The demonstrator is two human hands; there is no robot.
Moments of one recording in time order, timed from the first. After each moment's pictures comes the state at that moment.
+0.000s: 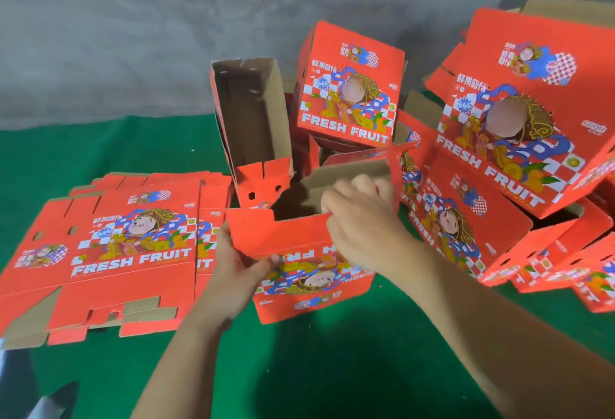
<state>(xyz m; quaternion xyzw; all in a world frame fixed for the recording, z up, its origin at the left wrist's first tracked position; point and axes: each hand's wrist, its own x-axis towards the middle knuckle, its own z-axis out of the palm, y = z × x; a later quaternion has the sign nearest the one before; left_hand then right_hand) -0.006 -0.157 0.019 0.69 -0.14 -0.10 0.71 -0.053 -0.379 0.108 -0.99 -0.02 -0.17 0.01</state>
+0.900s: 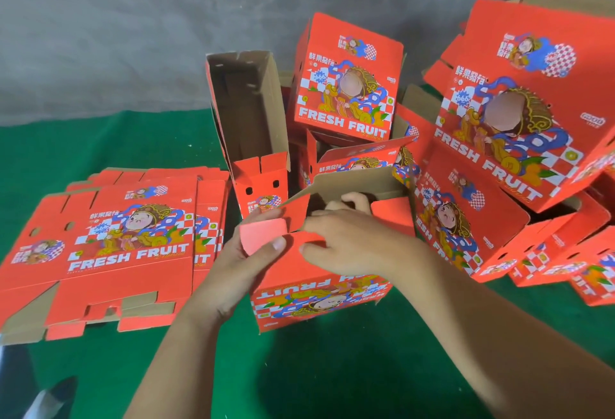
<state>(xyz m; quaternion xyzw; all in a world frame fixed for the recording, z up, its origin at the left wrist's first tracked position) -0.012 -0.162 0.041 0.63 -0.15 -0.22 0.72 -0.055 -0.373 0.100 -0.99 -0.10 0.02 0.11</state>
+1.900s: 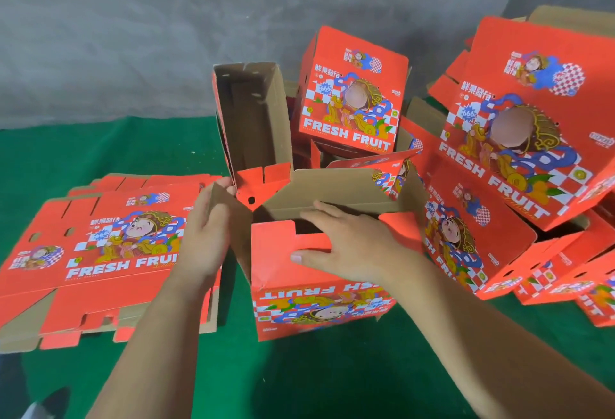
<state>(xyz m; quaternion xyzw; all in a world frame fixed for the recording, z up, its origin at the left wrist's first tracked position) 0.034 -0.157 0.082 0.72 -0.10 0.01 0.69 -0.035 -0.386 0.089 -0.99 -0.03 0.03 0.11</state>
